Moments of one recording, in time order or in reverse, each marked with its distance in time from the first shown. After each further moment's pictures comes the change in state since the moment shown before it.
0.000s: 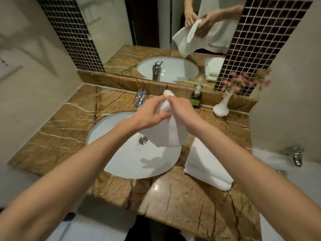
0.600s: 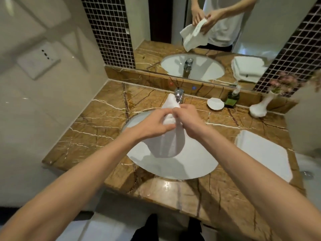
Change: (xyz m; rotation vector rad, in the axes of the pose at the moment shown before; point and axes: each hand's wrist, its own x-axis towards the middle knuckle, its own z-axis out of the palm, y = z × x) left_hand -0.097 -0.112 -0.111 -0.118 -0.154 -0.100; right_hand -0.001 -0.022 0.186 0.058 -0.026 0.078
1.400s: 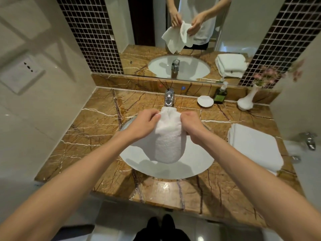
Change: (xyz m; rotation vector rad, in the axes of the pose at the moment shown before) left_hand 0.002 -0.020 -0.013 0.084 0.072 -0.035; right_hand 0.007 0.034 -0.012 -0.050 0.162 0.074
